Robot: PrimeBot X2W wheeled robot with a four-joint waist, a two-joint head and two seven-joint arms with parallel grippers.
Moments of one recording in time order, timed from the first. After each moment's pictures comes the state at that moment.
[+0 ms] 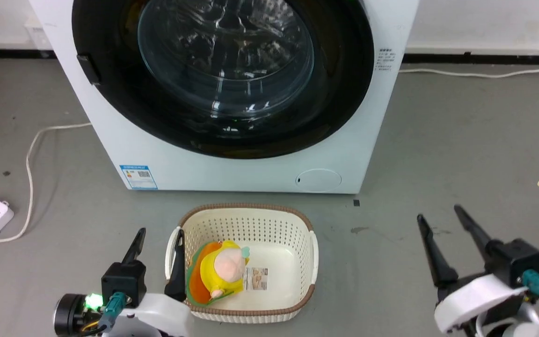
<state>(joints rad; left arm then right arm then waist) -0.01 0.05 -0.04 0.02 -0.01 0.00 -0.05 -0.05 -0.08 0.00 0.01 0.05 0.13 -0.05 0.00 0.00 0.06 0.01</state>
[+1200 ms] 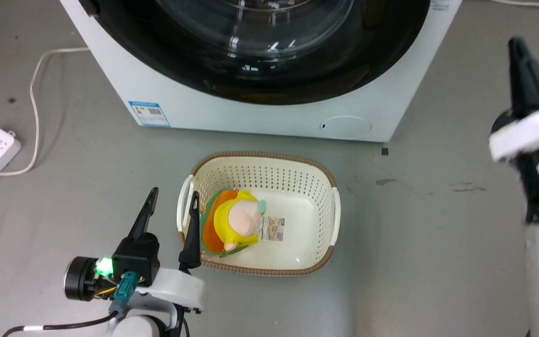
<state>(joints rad) -0.11 0.06 -0.12 0.01 -0.01 0.04 -0.13 -0.63 -0.12 -0.12 0.23 0.40 0.13 0.05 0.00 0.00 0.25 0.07</state>
